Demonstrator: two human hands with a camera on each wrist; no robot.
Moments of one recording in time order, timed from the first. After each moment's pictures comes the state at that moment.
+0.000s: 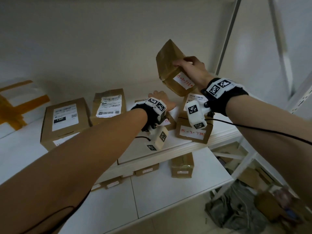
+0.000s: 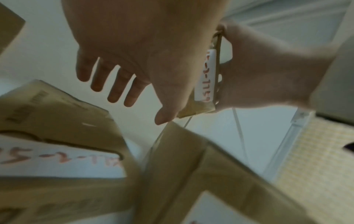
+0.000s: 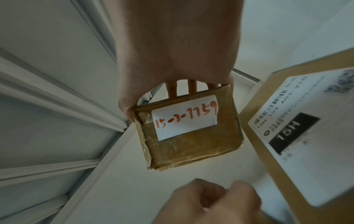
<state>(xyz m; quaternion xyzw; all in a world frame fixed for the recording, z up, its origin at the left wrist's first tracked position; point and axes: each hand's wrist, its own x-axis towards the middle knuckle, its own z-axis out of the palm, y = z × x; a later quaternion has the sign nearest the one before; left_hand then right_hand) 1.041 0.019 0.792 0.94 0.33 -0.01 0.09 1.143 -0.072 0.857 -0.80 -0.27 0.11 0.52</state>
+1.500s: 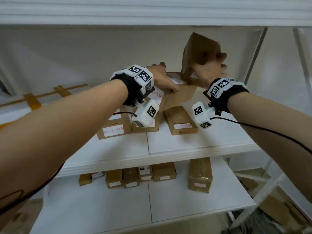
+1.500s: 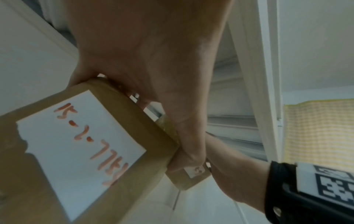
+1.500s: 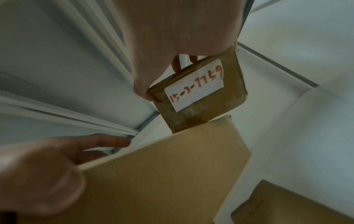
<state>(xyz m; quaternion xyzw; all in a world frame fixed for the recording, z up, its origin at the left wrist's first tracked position) 0.895 0.040 0.934 0.94 0.33 0.07 0.07 1.054 -0.058 0.909 -0.85 -0.28 -0.12 0.43</state>
